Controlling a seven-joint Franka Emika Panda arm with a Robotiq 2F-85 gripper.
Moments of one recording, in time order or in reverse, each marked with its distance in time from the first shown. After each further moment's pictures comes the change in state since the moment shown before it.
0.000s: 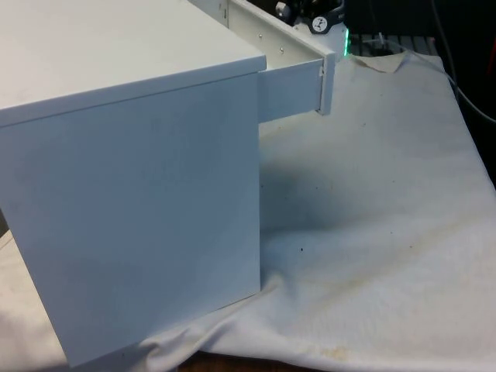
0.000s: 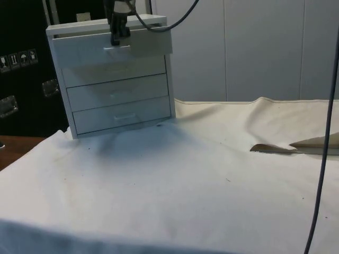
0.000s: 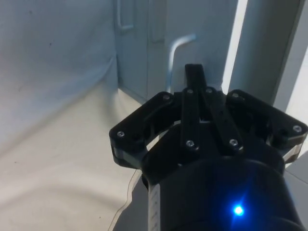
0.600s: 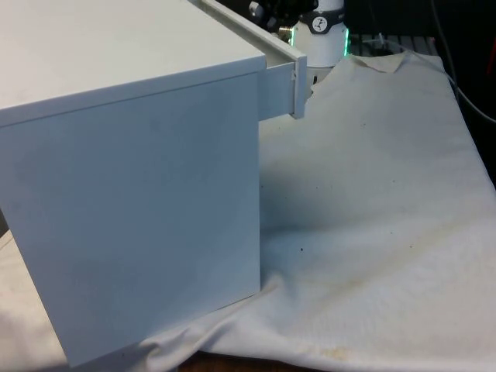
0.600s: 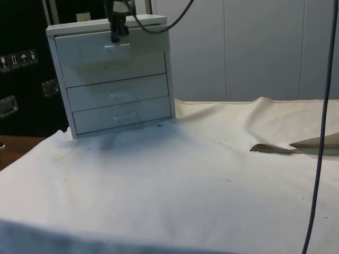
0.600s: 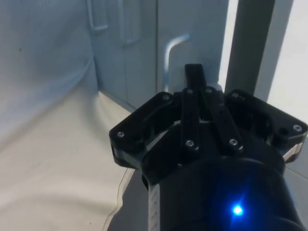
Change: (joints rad) arm -0.003 0.051 -0.062 0.041 0.000 0.041 -0.009
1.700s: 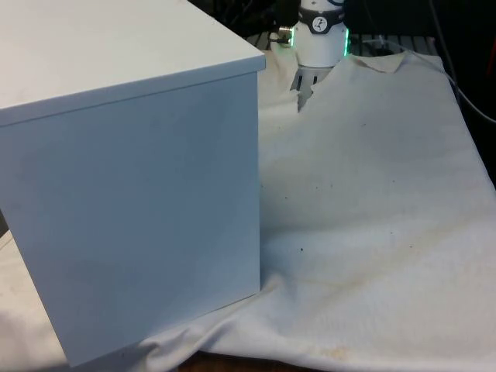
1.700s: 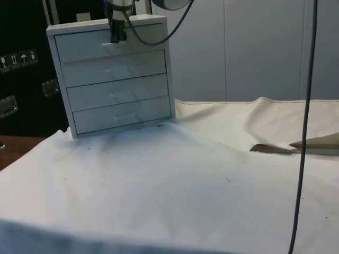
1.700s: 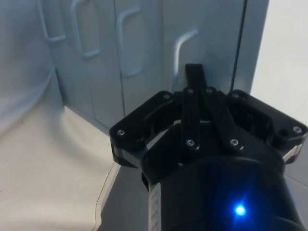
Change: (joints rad) arm -0.022 0.150 -0.098 0.066 0.001 0.138 0.027
